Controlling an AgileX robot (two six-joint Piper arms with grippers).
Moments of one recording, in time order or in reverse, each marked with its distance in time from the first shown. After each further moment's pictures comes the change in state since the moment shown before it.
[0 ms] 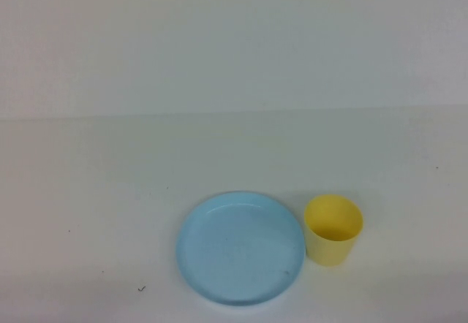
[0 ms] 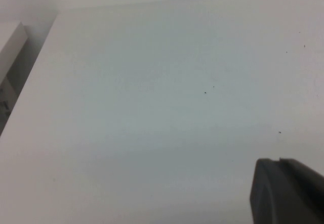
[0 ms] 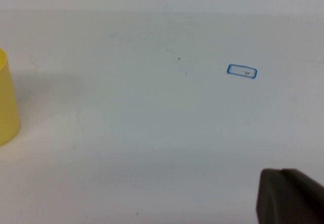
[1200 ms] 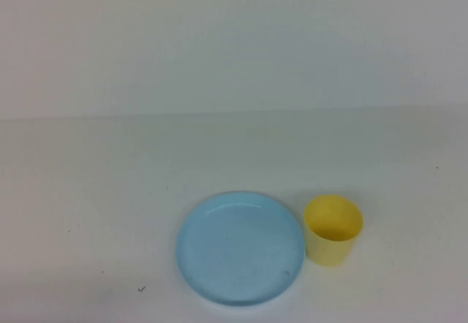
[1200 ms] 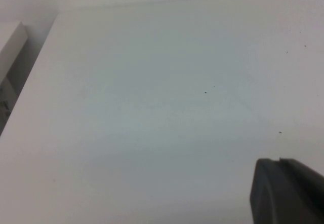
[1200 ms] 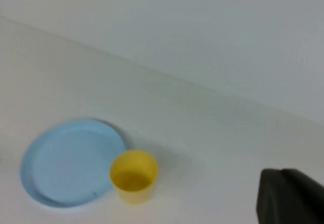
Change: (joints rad) right arm 0.000 0.823 -1.325 0.354 0.753 -0.324; left arm 0.000 0.000 0.000 0.000 0.000 0.000
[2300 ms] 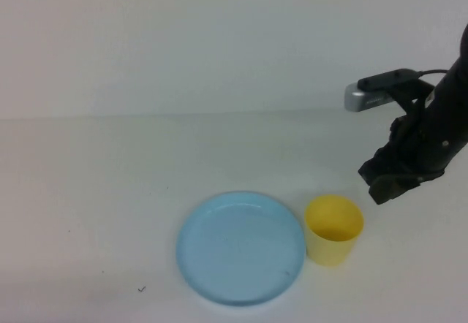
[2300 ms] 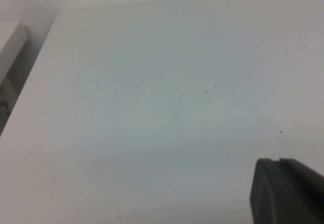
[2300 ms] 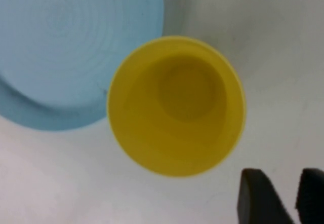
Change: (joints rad) right arm 0.411 0.939 -0.095 -0.276 -0.067 0.254; left arm 0.000 0.000 0.000 0.000 0.000 0.000
